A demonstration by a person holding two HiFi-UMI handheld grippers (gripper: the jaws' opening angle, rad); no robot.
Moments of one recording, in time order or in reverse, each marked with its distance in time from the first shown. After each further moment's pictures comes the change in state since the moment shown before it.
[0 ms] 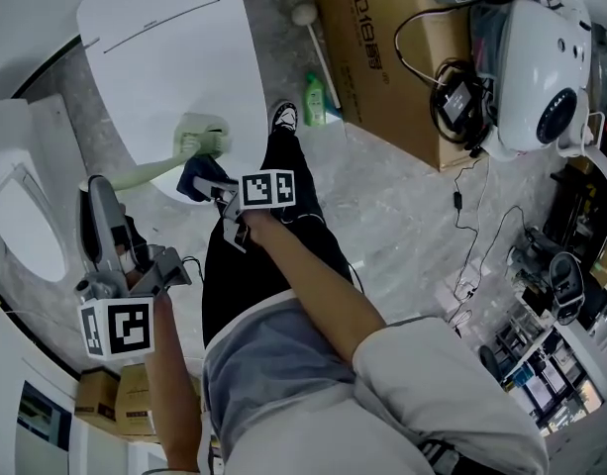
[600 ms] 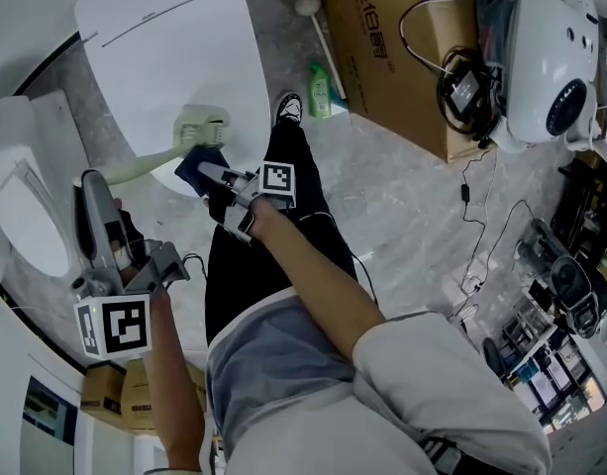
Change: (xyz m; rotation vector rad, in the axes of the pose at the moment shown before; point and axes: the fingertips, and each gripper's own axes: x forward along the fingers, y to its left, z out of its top) left arm 0.002 -0.006 -0.004 -0.023 -0.017 -0.028; right arm -0.005 -0.009 0.001 0.585 -0.143 0.275
